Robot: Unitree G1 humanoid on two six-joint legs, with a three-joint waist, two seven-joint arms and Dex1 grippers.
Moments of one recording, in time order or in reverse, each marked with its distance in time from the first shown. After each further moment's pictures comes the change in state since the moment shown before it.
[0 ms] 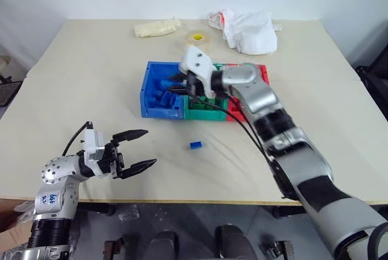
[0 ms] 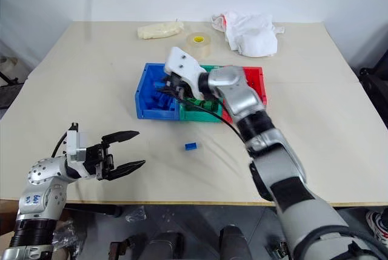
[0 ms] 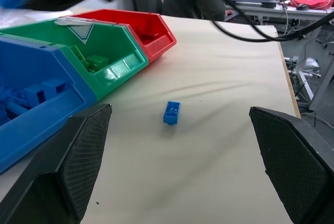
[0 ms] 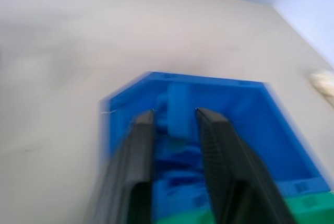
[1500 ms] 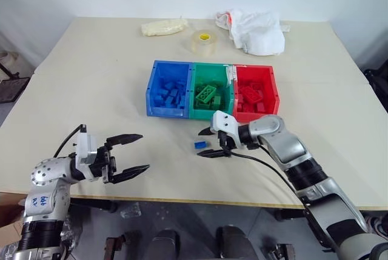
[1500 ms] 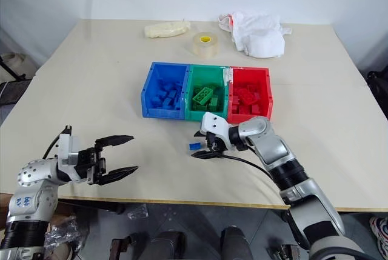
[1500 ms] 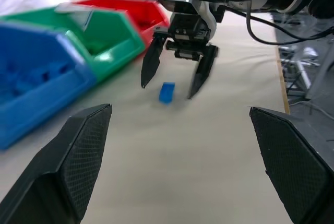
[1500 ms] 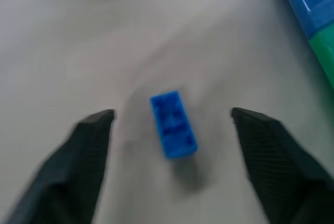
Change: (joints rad) left arm 0.048 0.052 0.044 0.001 -0.009 -0.013 -0.067; right arm 0.540 -0.286 0.107 -0.583 0.080 0.236 0.275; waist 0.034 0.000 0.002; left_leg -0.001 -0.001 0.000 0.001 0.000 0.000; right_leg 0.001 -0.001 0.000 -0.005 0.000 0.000
